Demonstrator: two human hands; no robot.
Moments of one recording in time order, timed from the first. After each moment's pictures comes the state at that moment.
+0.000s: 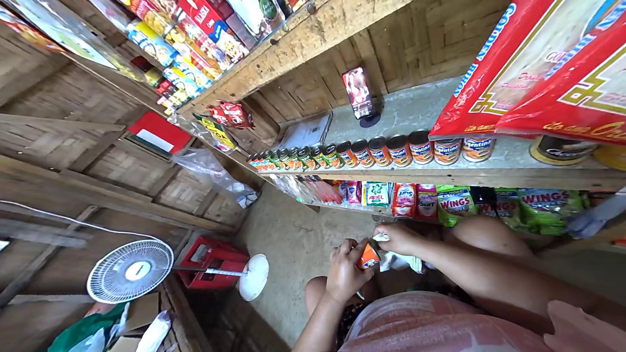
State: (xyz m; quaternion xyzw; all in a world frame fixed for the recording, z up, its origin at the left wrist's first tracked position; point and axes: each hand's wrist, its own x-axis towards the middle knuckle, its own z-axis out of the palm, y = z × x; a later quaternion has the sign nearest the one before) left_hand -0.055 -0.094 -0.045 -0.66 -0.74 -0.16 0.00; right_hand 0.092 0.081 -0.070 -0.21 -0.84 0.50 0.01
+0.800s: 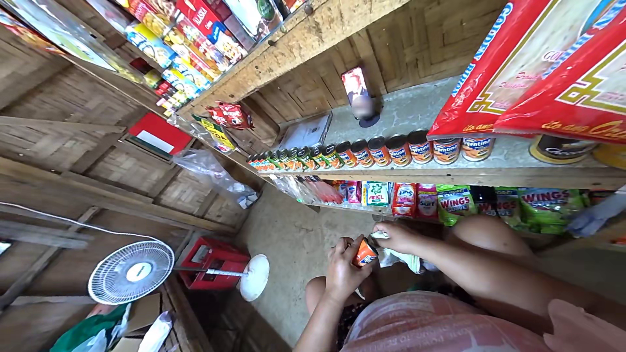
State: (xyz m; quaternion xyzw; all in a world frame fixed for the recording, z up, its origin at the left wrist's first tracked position) left_hand -0.055 -0.094 -0.046 -0.63 -0.75 -0.23 0.00; right_hand 0.093 0.083 -0.069 -0.21 -0.82 0.53 0.02
